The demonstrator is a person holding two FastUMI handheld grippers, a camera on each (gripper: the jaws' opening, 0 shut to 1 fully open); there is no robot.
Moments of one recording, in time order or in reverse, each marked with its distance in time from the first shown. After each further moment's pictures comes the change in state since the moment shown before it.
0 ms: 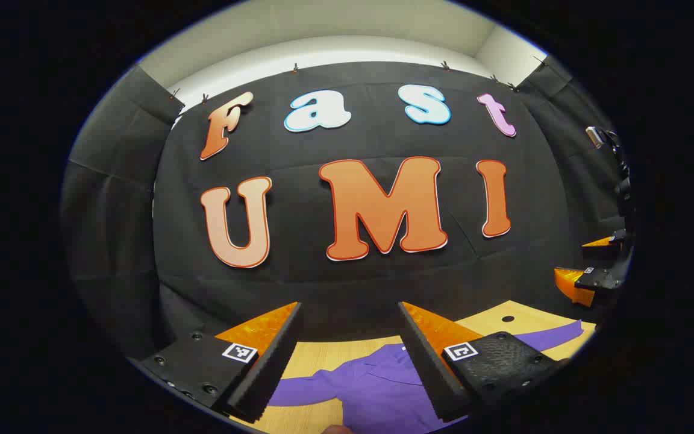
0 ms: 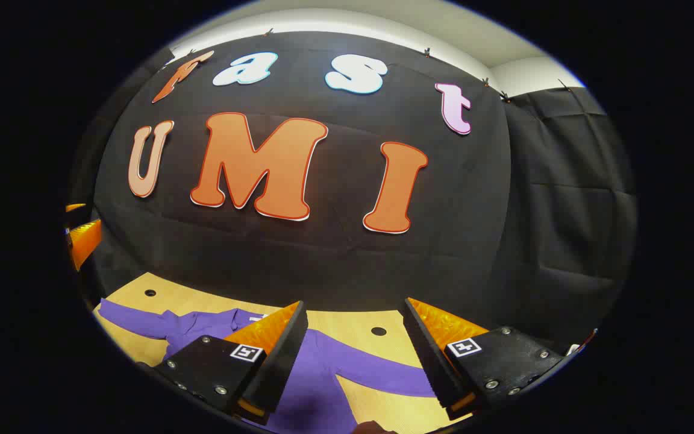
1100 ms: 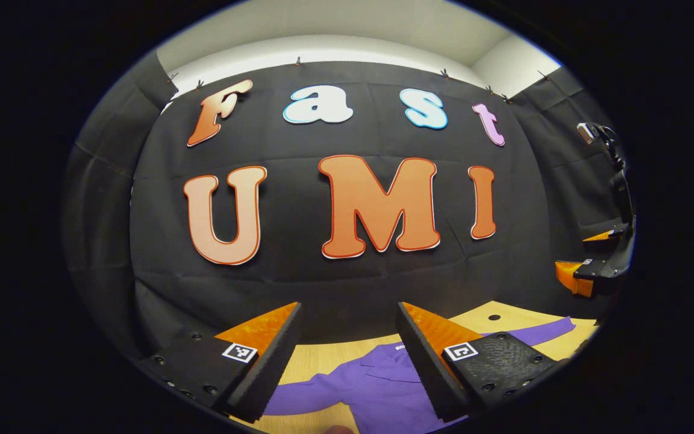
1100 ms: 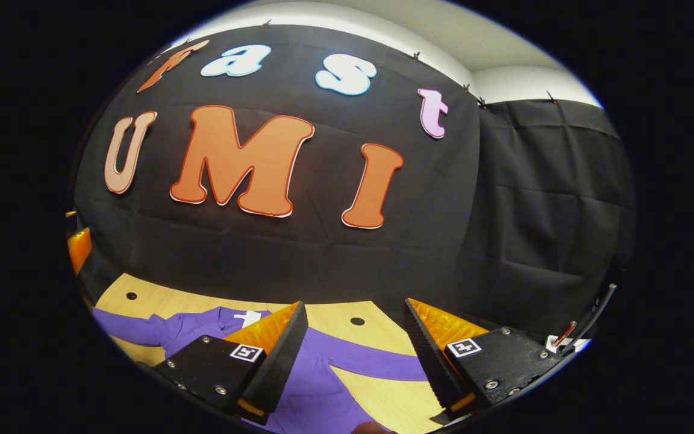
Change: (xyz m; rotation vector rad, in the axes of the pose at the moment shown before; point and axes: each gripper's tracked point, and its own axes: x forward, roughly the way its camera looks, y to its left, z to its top) left arm 0.026 0.042 -0.018 -0.043 -0.014 -0.136; right arm -0.032 0.014 0.006 -0.001 0.064 -0.202
